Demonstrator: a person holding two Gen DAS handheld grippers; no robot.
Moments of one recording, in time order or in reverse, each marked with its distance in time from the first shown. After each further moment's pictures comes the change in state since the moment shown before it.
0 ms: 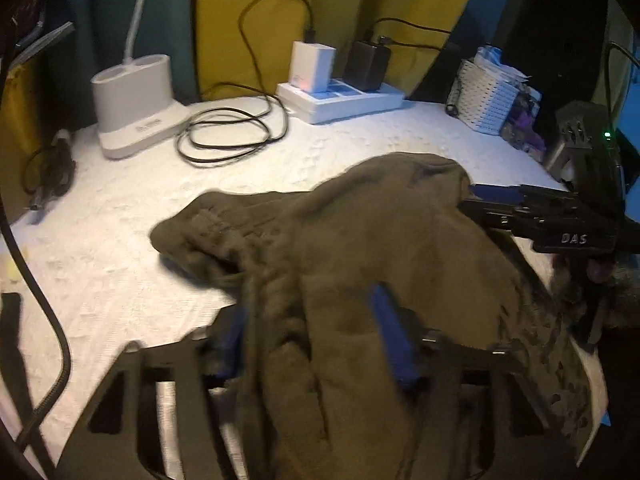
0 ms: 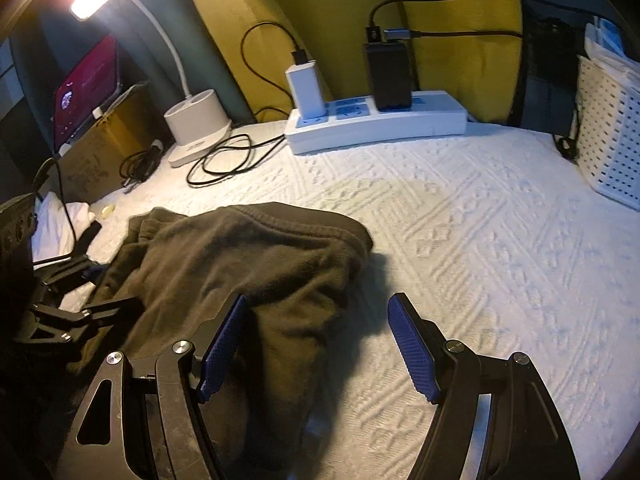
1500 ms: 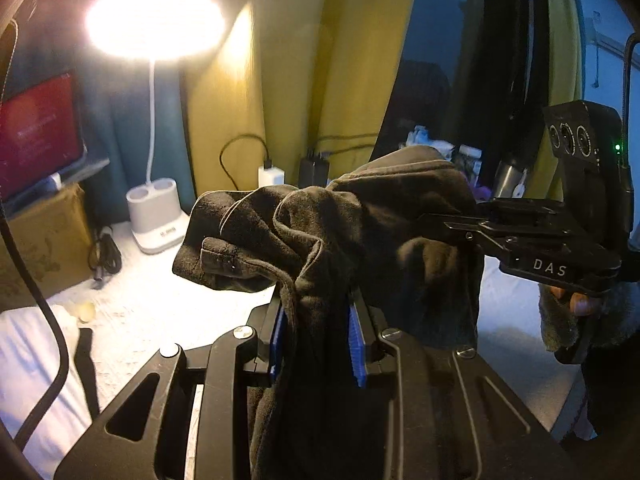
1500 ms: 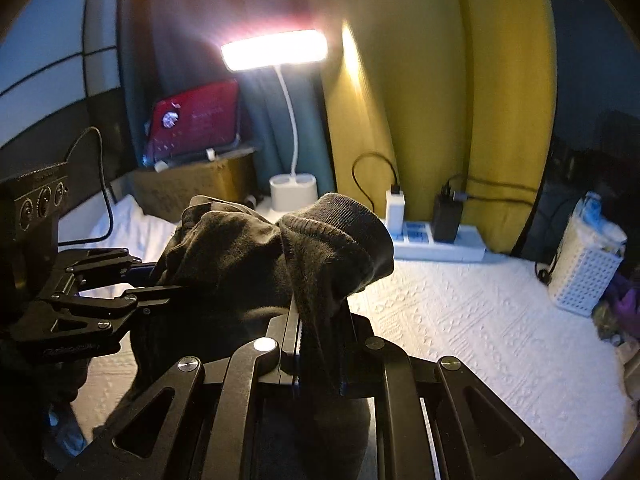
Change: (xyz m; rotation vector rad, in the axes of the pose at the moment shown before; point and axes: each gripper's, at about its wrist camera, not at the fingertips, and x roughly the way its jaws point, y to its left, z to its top) left arm -0.129 -0.058 -0.013 0.085 -0.298 0.003; right arm -0.148 0.108 -0.001 -0.242 -0.252 0.011
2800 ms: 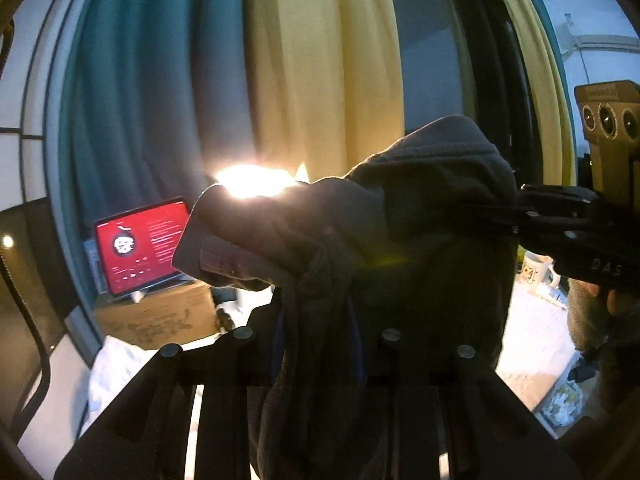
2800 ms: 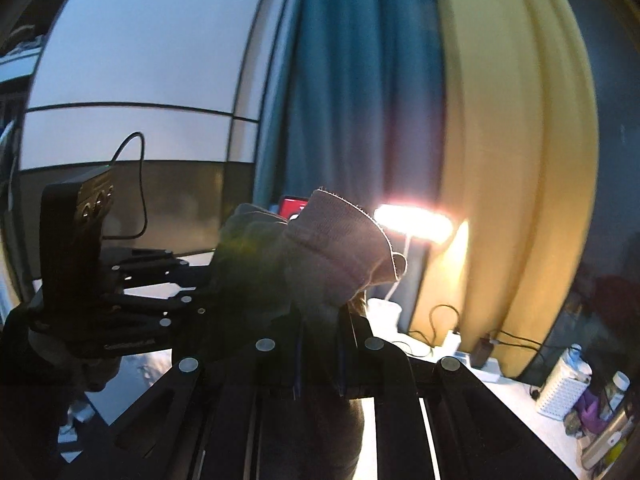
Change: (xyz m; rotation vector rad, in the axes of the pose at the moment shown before) left arm -0.212 -0.016 -0.009 0.111 -0.301 0.212; right arm -0.168 0.174 0.031 -0.281 -0.325 0.112
